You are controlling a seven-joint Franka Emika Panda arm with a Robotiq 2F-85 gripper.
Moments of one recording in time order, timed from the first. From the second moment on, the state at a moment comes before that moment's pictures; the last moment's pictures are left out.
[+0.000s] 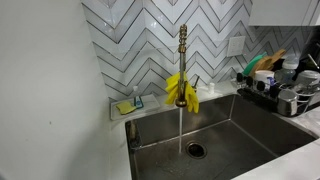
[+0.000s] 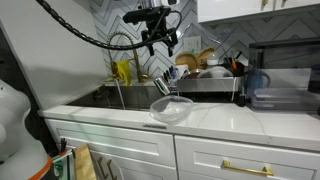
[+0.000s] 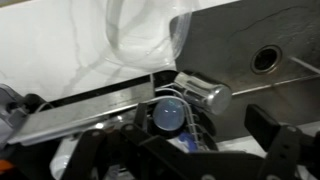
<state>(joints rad) 0.00 -0.34 -0.09 -2.10 0.12 1.93 -0.50</state>
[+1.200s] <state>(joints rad) 0.21 -0.24 0.00 -2.08 0.56 1.99 -0.51</state>
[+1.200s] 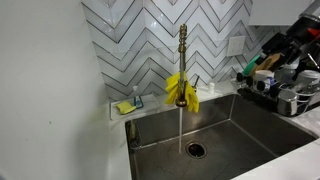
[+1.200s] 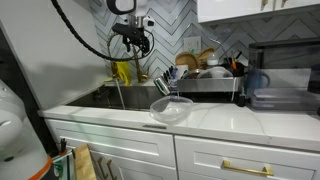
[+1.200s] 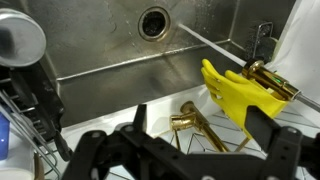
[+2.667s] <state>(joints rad) 0.21 0.48 0.22 -1.51 0.87 2.22 -0.57</state>
